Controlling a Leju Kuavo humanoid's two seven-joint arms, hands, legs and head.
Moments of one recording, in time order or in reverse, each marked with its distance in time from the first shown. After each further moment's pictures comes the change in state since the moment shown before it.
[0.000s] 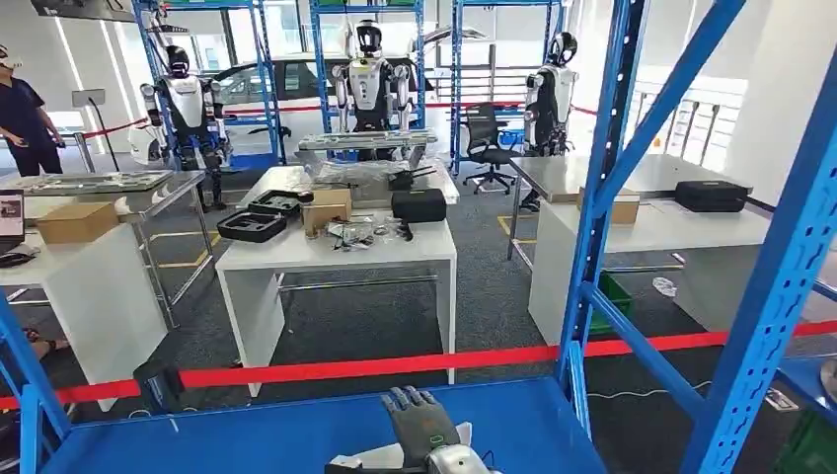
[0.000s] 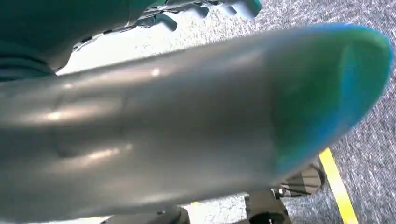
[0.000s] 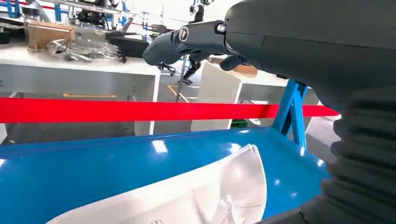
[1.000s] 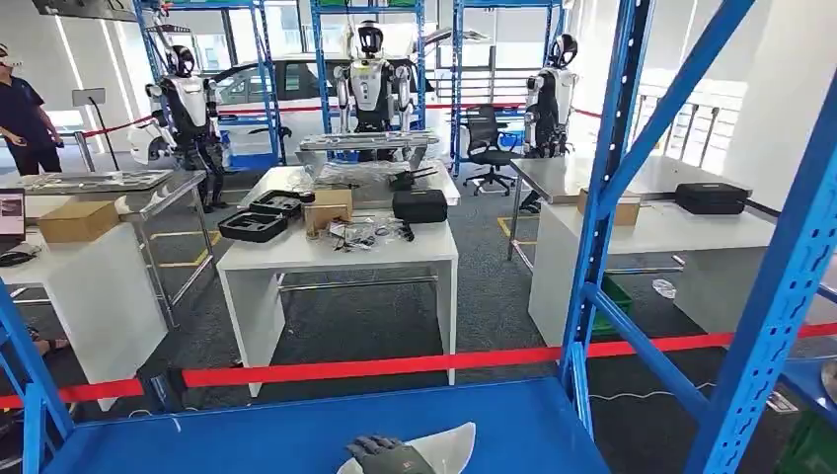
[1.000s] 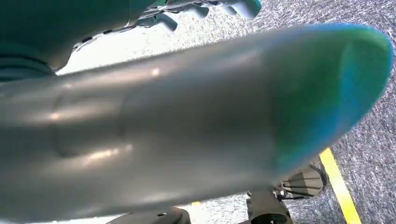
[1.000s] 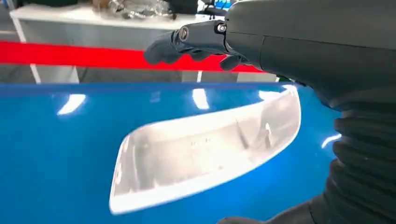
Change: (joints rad) left arm -0.007 -0.004 0.013 0.000 -0.043 -0.012 0.000; right arm 0.106 -0.016 0.048 -0.174 -0.206 0.151 -0.032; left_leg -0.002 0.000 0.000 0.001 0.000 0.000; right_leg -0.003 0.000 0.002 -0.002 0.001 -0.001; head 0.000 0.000
